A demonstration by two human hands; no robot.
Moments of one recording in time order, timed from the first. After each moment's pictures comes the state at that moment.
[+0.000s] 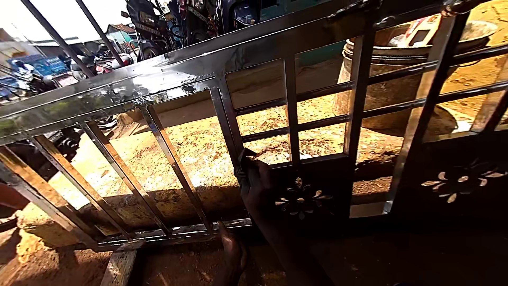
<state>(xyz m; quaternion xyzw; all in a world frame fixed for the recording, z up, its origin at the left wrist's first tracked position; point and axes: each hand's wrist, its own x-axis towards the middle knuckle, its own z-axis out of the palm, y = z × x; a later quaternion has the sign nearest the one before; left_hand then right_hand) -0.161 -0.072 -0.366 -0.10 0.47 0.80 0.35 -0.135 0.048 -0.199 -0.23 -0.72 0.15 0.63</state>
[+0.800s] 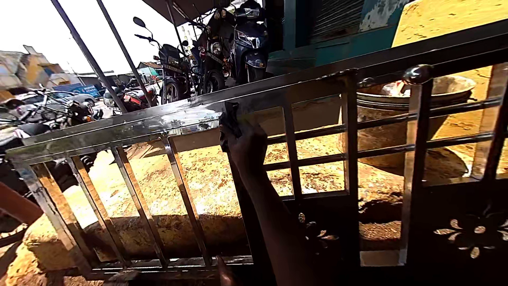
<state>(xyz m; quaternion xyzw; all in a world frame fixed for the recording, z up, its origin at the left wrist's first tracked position) -0.124 -0.081 -0.221 -0.13 0.35 0.83 0.41 -0.205 0.117 -0.031 -0.20 -0.68 0.15 0.69</state>
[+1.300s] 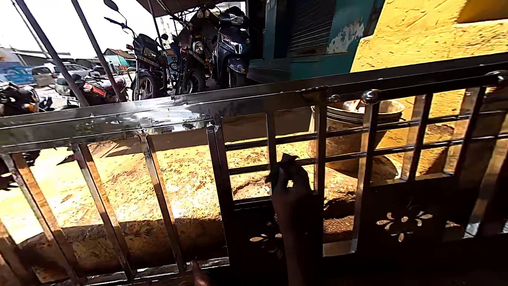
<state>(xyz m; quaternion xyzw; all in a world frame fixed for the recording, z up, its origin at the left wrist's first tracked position) -0.160 -0.065 -0.350 -0.11 0.45 0.82 0.34 -0.073 0.129 -0.117 -0.32 -0.64 0.16 0.68</state>
